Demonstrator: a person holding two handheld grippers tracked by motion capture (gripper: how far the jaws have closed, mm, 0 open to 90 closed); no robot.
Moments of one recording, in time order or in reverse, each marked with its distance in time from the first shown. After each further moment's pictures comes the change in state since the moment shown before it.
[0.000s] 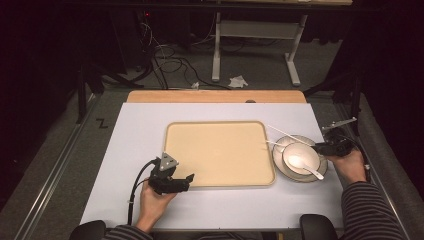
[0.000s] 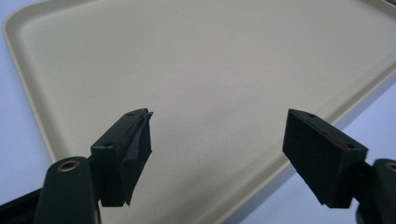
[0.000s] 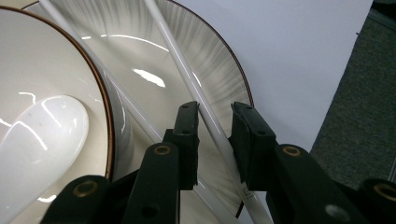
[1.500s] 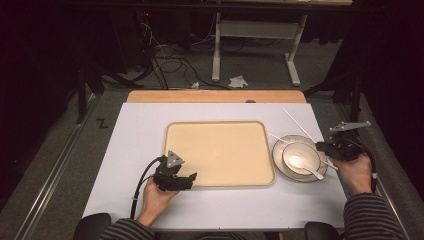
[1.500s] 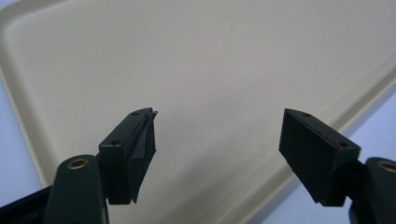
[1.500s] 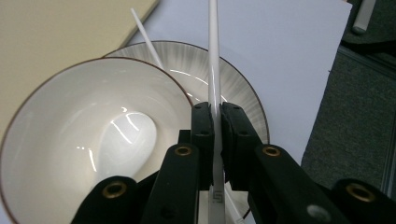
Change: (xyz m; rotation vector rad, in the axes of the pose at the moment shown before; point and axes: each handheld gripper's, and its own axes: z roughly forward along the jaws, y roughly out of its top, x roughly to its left) left arm 0.000 0.003 0.002 0.029 -0.008 -0.015; right arm 0.009 -0.008 -0.024 -0.052 0.002 -0.021
